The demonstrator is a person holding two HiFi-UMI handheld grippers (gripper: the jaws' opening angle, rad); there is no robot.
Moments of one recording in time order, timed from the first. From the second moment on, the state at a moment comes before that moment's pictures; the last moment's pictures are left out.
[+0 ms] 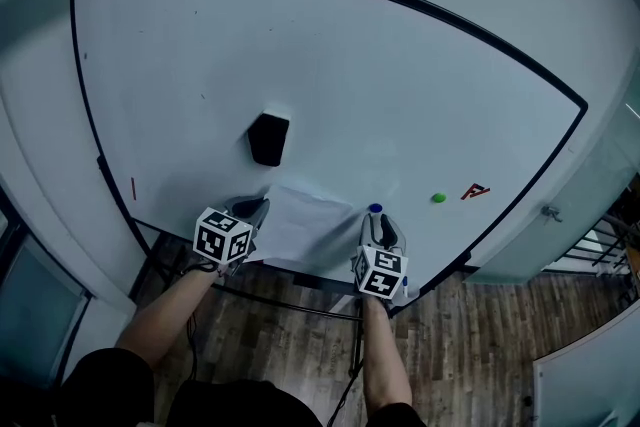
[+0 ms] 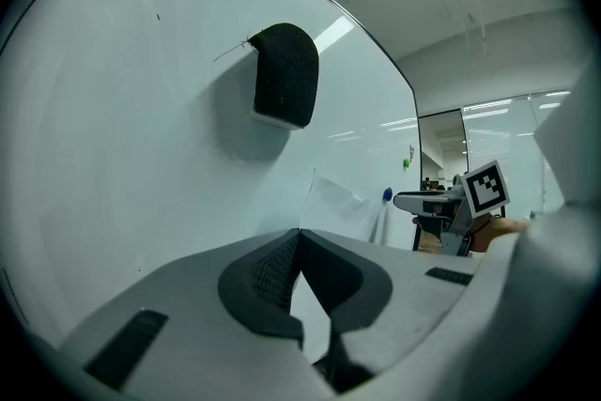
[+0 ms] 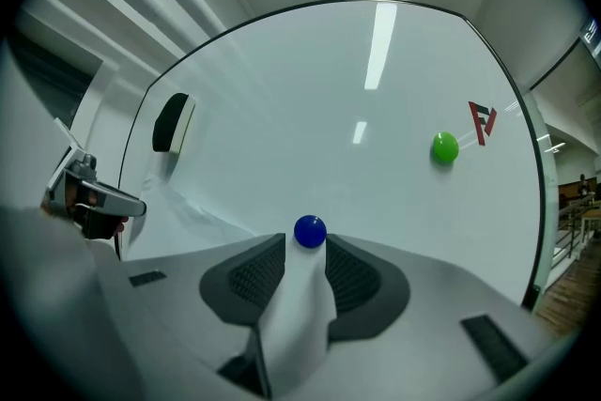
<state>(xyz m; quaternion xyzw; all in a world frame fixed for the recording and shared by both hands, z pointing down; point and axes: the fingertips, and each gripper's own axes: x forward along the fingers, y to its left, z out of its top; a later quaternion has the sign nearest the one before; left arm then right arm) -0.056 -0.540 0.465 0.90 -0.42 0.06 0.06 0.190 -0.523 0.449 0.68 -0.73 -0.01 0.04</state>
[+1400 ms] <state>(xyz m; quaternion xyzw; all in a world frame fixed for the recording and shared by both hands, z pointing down) -0.084 -0.483 0.454 0.89 -0.44 0.05 0.03 0.162 -0.470 0.453 0.65 -0.76 0.02 0.04</state>
